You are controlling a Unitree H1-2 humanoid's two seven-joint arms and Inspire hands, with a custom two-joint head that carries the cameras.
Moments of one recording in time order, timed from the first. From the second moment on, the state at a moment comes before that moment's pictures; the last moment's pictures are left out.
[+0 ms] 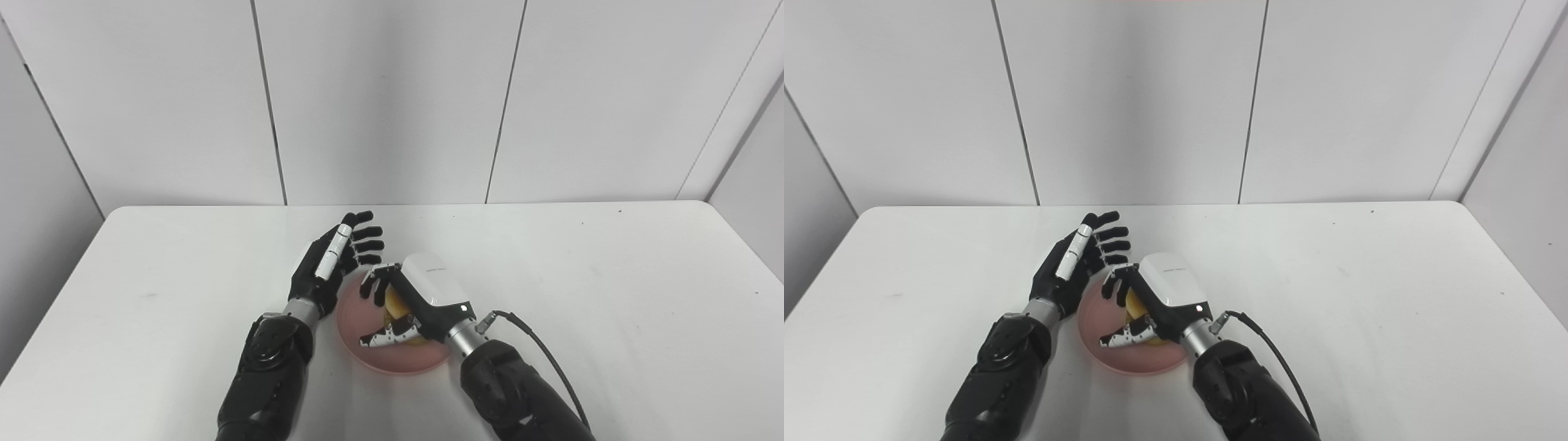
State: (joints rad) left arm -0.69 -0.05 0.05 0.79 -0.18 -0.13 -0.22; right arm -0.49 -0.15 0.41 0.26 -0.77 -0.10 -0.05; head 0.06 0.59
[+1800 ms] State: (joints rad) left arm -0.58 -0.05 0.03 0.65 0.09 -0.17 0.17; right arm -0.47 0.03 -0.08 0.40 0.01 -0.13 -0.17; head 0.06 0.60
